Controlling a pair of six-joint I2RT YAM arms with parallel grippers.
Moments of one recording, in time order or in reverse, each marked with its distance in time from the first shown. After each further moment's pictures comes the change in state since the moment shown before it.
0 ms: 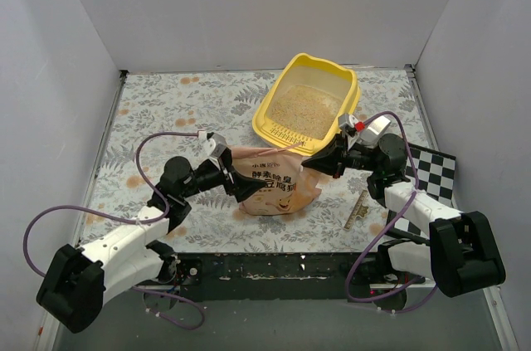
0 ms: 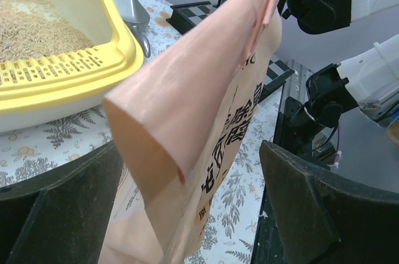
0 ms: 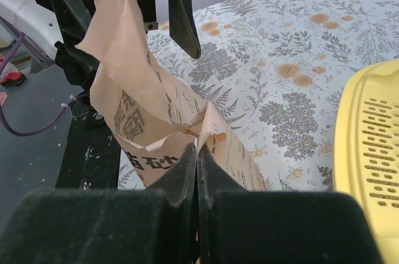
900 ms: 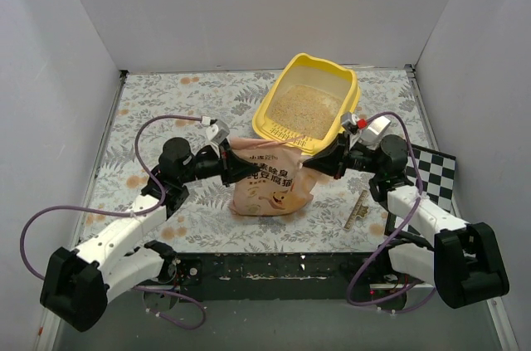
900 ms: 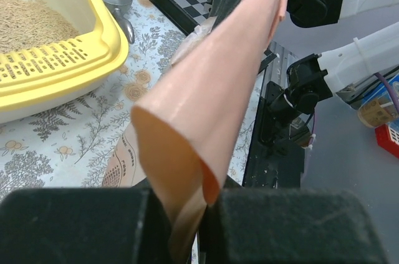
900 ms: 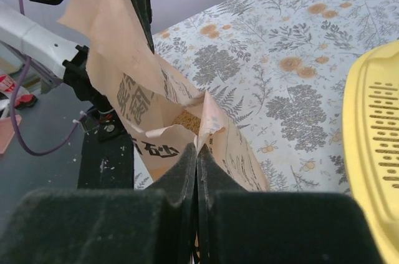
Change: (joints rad) left arm 0.063 0.057 0.189 -0.233 0.154 0.009; right arm 0.000 -0.057 -0.002 -0.090 0.046 0.037
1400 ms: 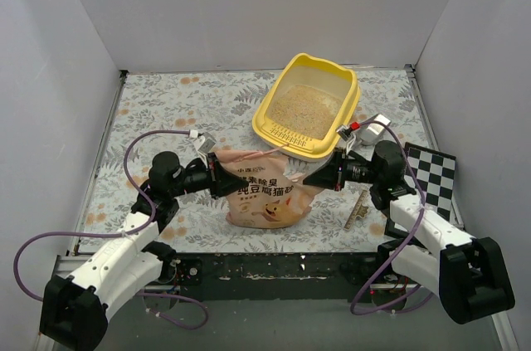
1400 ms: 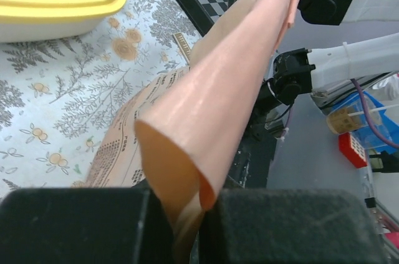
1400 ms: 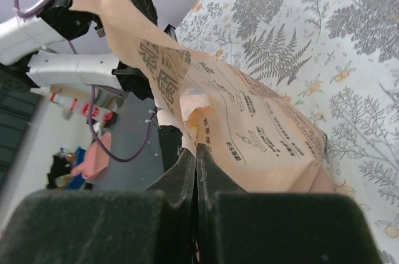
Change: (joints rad) left arm 0.093 -0.198 -0.131 -0.137 0.049 -0.121; right arm 0.019 -0.116 -0.054 -0.289 0.026 0.240
